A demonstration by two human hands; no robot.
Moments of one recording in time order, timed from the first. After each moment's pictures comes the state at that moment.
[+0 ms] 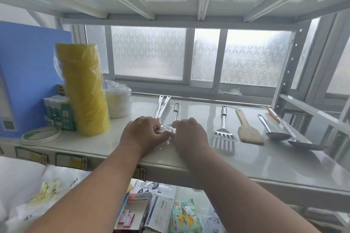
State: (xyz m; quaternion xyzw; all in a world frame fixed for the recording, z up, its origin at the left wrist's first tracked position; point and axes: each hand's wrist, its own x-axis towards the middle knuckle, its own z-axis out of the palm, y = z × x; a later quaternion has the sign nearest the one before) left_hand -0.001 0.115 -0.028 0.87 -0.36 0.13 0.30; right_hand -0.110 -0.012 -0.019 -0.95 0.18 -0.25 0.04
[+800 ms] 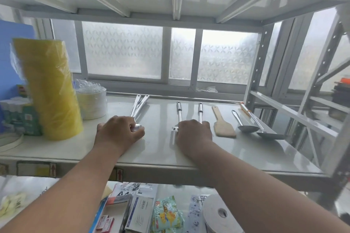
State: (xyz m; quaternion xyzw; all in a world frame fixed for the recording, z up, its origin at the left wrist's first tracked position) left_hand 0.003 0.110 -0.032 0.89 -0.31 0.18 0.28; right_hand -0.156 -0.055 -0.012 -0.94 0.31 -0.14 -0.02
